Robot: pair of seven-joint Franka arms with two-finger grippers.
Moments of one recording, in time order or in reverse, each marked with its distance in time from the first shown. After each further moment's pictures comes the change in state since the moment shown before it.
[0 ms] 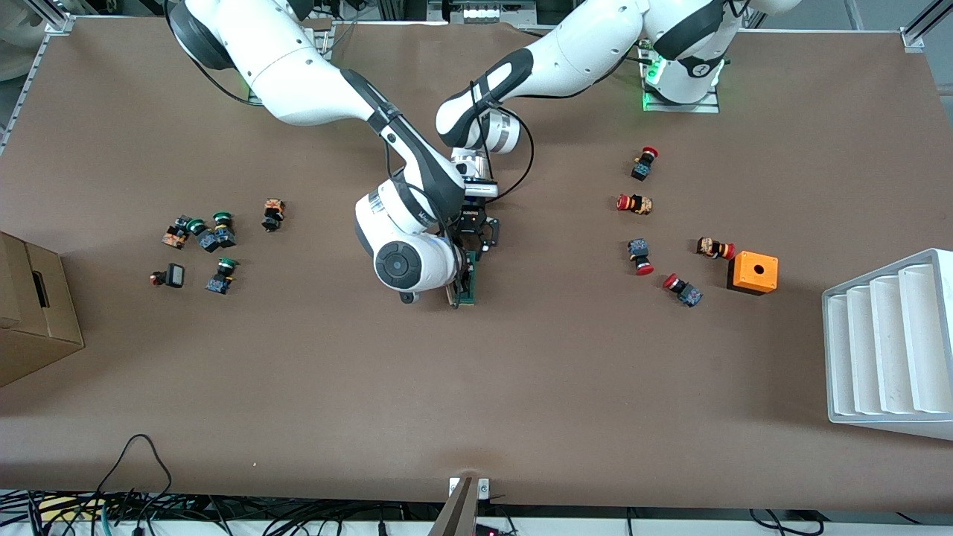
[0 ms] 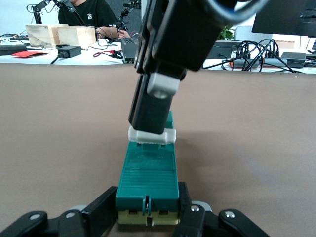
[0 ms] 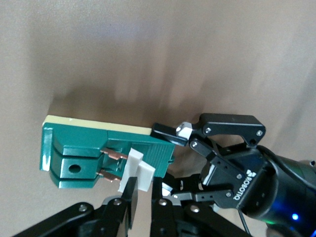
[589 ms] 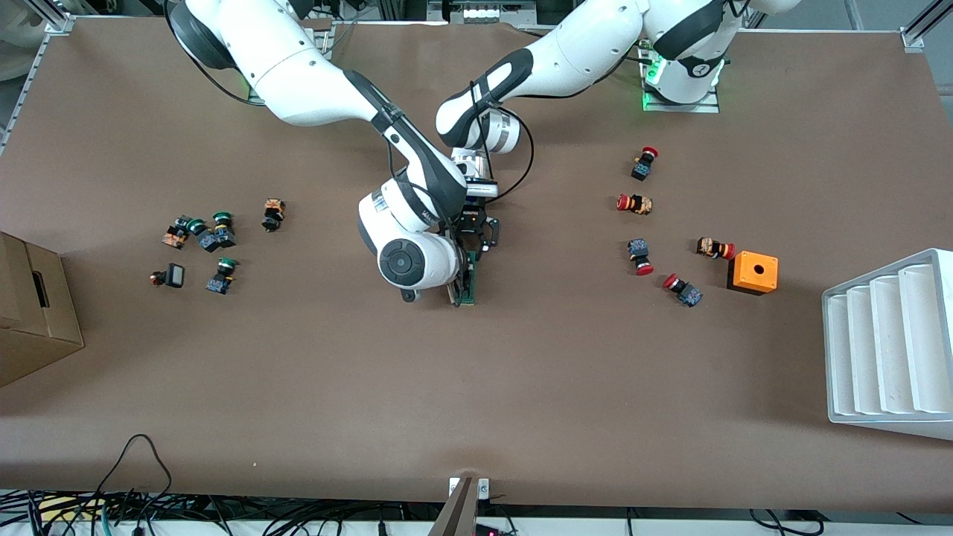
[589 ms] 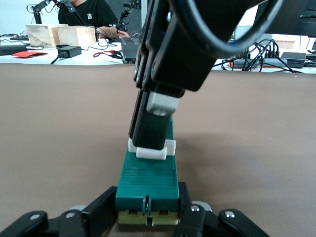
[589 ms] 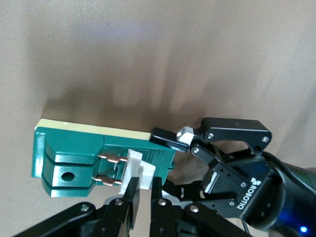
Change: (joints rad) left arm 0.000 0.000 0.000 0.000 0.000 0.000 0.000; right arm 0.001 -0.003 0.009 -0.030 -0.015 0.036 0.000
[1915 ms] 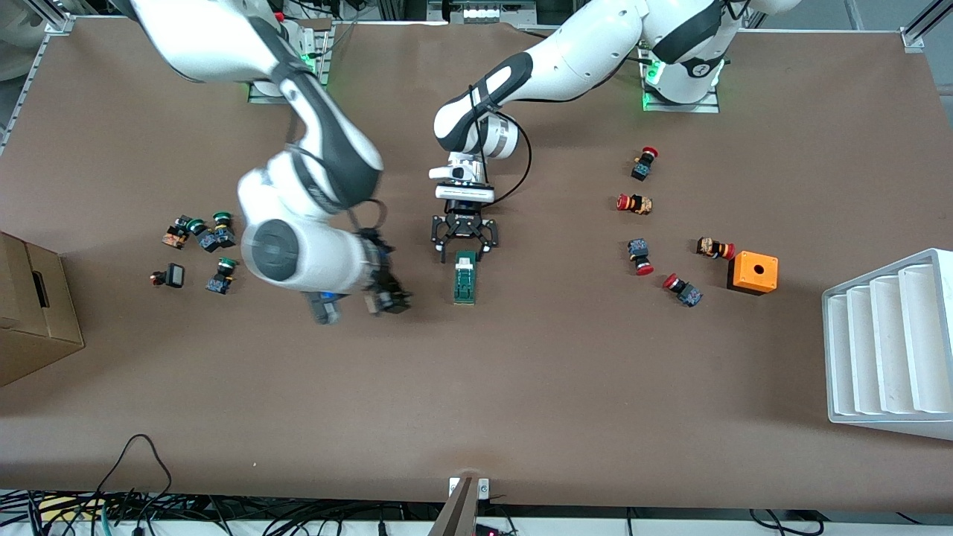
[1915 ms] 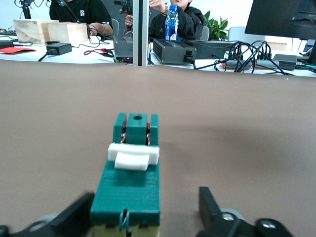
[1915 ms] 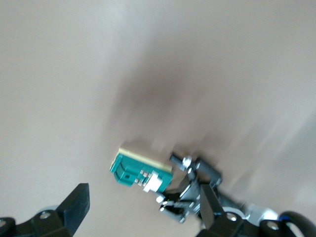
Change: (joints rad) left arm 0.002 0.020 0.009 0.057 0.025 0.045 0.001; right arm -0.230 -0.313 -0.002 -0.079 -0.092 -0.165 -0.438
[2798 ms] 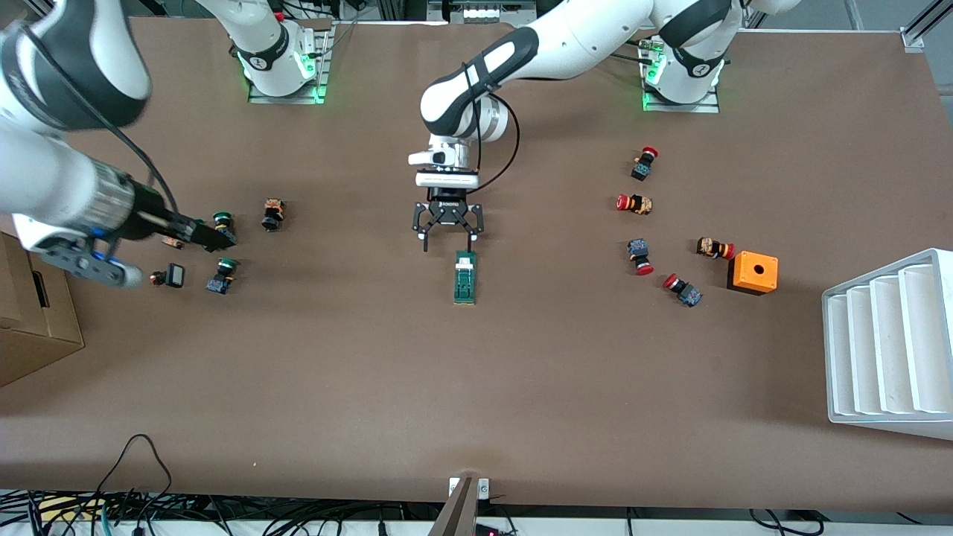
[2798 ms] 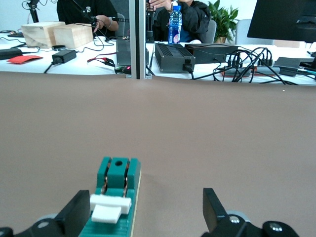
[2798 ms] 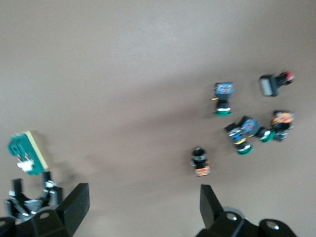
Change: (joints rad) left arm 0.014 -0.111 -0.069 0.026 -0.212 0.020 0.212; right arm -0.294 -0.440 -0.067 -0.304 -0.091 -0.170 -1.082
